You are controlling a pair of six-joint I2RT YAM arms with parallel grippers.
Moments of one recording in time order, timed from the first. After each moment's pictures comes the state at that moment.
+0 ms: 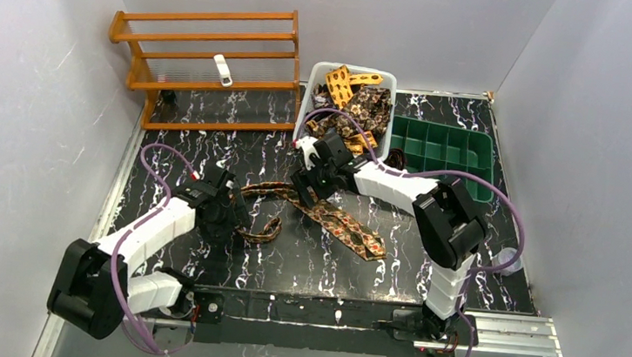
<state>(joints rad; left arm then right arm) -0.38 1.14 0.62 -0.69 -0.04 -0.81 0.78 1.87 1.26 -0.34 -0.20 0.00</state>
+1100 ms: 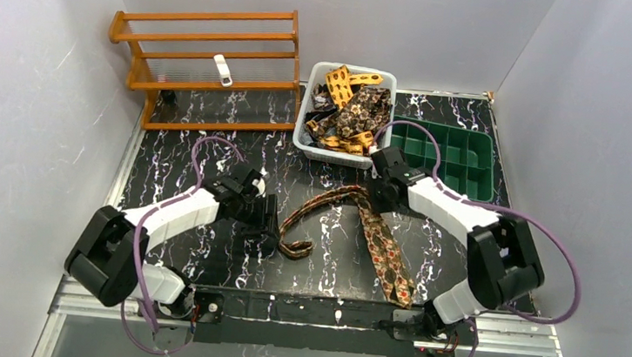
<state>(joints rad) -0.54 1.36 0.69 -0.49 0.31 -0.59 0.55 1.47 0.91 -0.54 0.06 0.24</state>
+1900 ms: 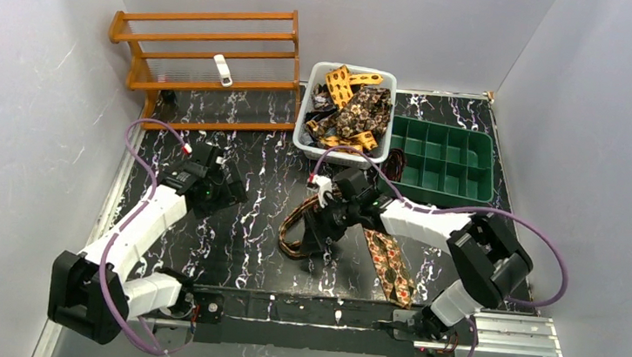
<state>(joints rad) -0.33 1.13 0.81 -0.76 -0.09 -0.70 0.81 1.55 0.82 -0.14 -0.65 0.22</state>
